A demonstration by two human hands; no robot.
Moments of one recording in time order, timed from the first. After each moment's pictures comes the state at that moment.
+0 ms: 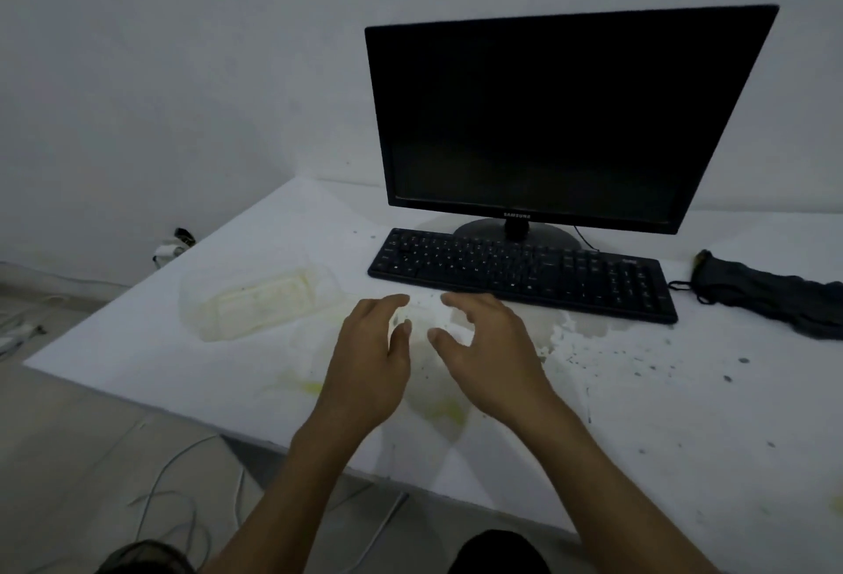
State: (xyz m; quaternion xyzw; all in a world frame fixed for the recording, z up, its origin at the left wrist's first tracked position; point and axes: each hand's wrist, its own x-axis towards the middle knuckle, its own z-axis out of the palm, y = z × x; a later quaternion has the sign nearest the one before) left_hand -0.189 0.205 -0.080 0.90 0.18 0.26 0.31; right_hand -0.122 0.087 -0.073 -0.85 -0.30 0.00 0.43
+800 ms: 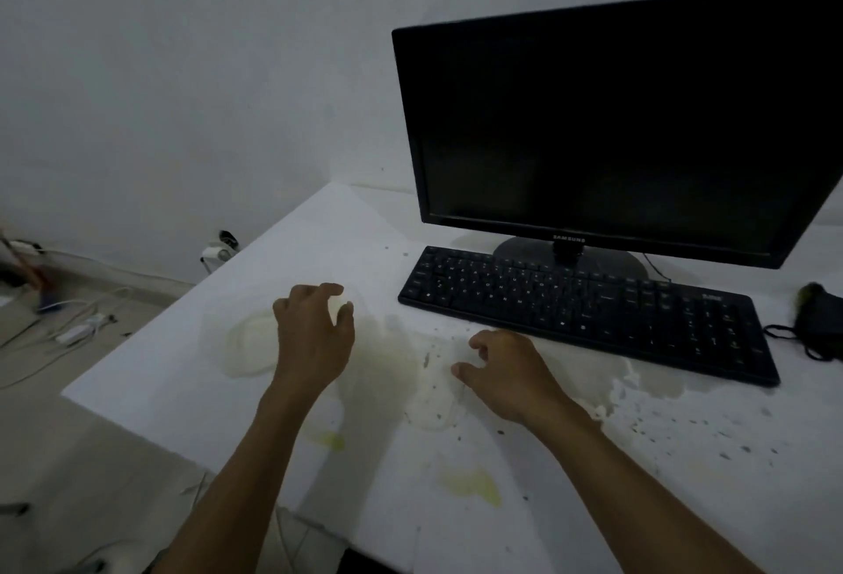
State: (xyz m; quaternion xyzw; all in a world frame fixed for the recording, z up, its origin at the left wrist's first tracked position) left_hand -0.141 0.315 -0.068 0.87 0.36 0.26 0.20; right_hand -0.034 0.133 -0.104 -0.88 -0.27 0.17 0.35
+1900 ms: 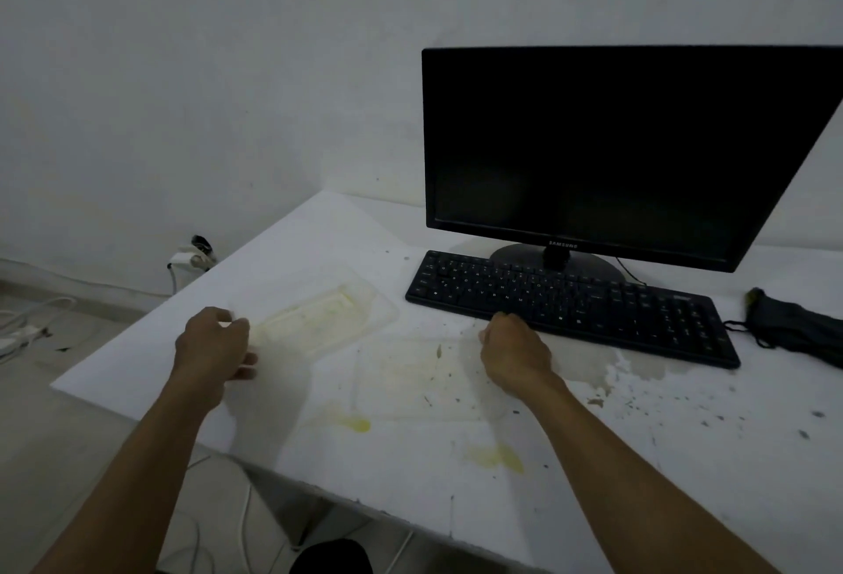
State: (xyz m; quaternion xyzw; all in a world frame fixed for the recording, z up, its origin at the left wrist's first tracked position) left_hand -0.225 0.410 -0.071 0.68 0.48 0.27 0.48; right_hand -0.036 0.167 -0.115 -0.95 -0.20 0.03 0.23
